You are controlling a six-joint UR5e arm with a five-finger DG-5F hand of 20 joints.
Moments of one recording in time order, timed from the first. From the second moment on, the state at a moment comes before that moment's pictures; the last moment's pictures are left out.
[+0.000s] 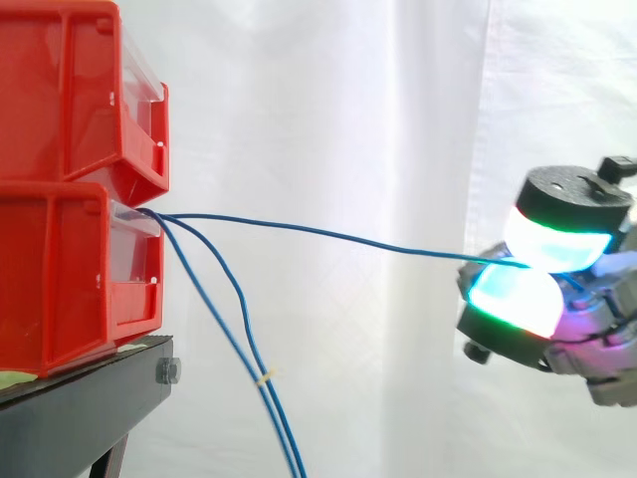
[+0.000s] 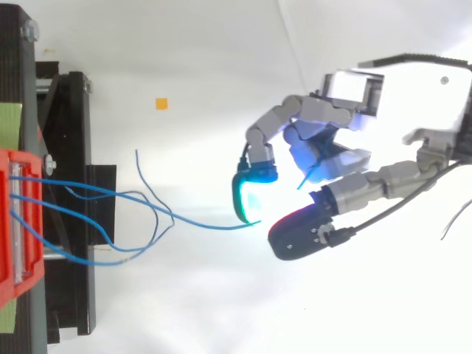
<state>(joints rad) 0.13 -2.06 -1.49 -2.87 -1.32 -0.22</state>
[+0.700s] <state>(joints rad) 0.16 -2.05 -1.55 -2.81 -1.29 -0.10</state>
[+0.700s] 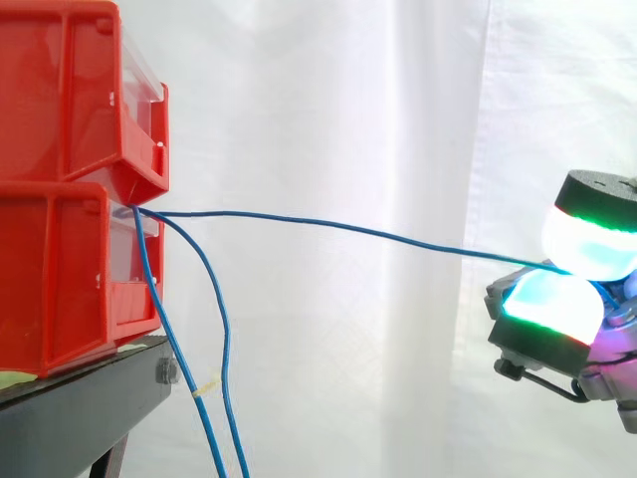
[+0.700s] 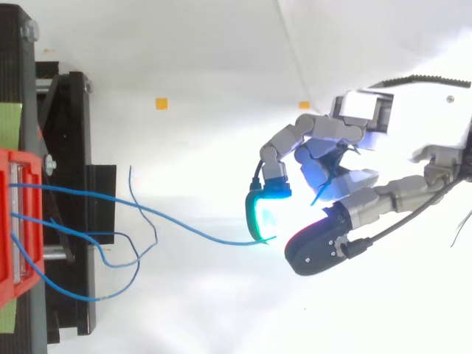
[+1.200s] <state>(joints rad) 0.16 -2.05 -1.55 -2.80 -1.29 -0.11</state>
